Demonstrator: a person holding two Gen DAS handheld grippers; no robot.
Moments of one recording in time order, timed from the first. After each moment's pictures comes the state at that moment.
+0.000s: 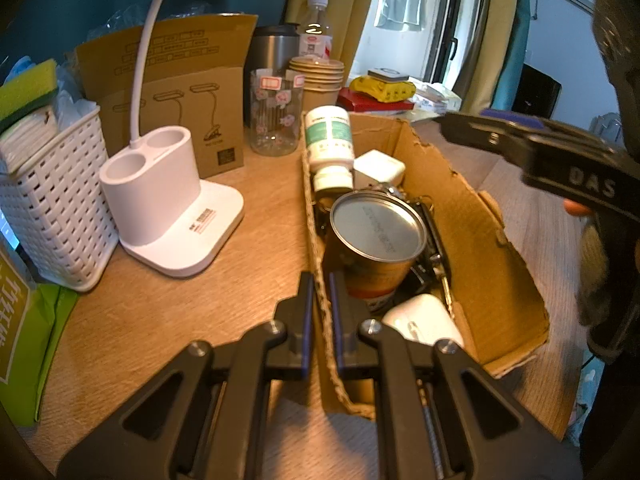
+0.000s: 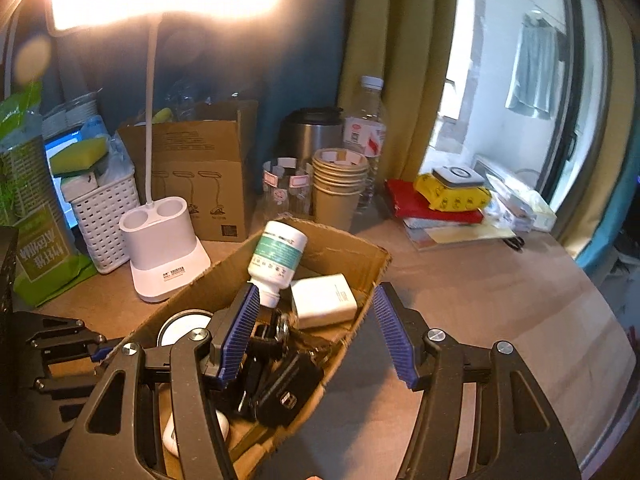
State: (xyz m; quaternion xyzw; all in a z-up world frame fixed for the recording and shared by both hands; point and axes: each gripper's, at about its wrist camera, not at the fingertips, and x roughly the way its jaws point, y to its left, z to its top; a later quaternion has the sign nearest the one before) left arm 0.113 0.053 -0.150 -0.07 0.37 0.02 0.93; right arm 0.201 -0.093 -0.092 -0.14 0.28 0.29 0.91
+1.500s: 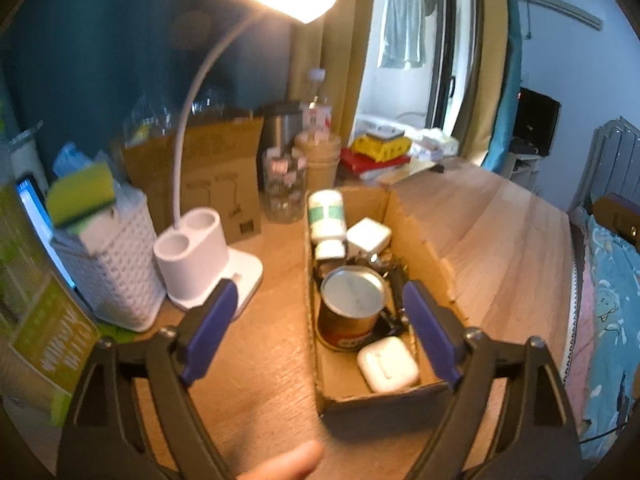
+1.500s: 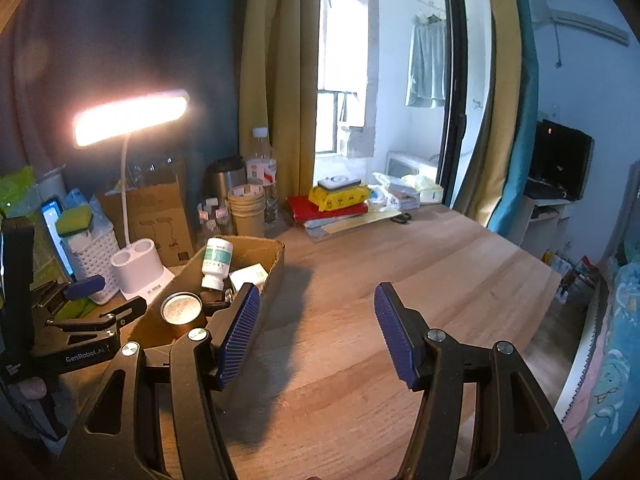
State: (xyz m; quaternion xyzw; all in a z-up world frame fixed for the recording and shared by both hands) left arm 0.075 0.037 -0.077 -0.05 0.28 0.05 0.96; right arm 0.089 -0.199 -0.020 -0.06 0.23 0.15 0.96
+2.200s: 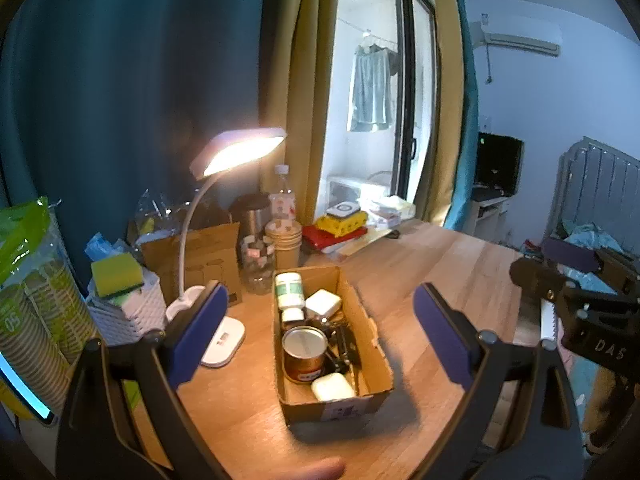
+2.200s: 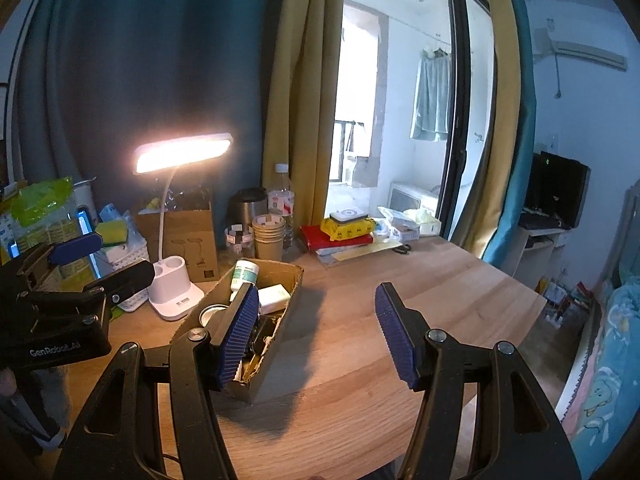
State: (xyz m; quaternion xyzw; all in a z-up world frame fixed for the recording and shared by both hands) left arm 0.004 0.006 0.003 -0.03 0.17 0.00 0.98; right arm 0.031 -0.190 0.013 -0.08 0.18 0.16 0.97
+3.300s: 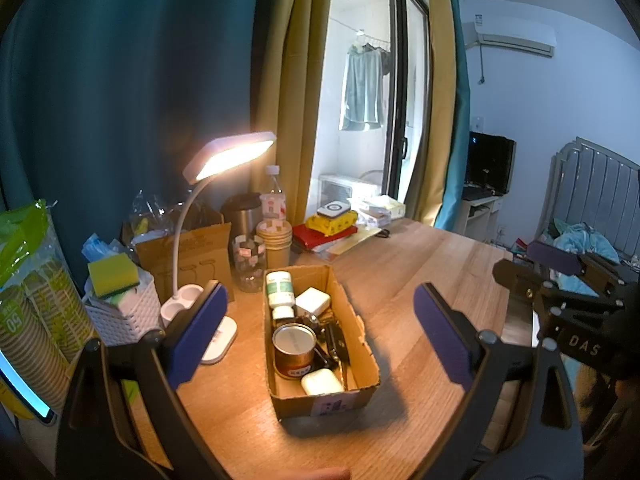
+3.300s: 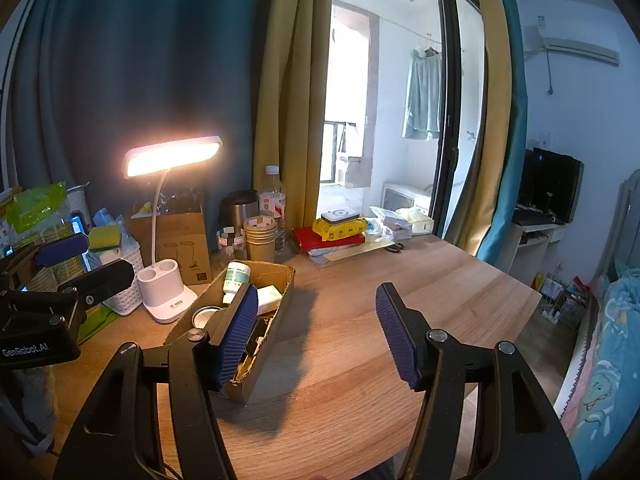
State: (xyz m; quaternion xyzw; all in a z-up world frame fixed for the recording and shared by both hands) left arm -0.002 -0.001 0.009 -0.03 0.18 -0.01 0.98; right arm 0.033 -0.197 0.010 -0.07 0.19 0.15 0.97
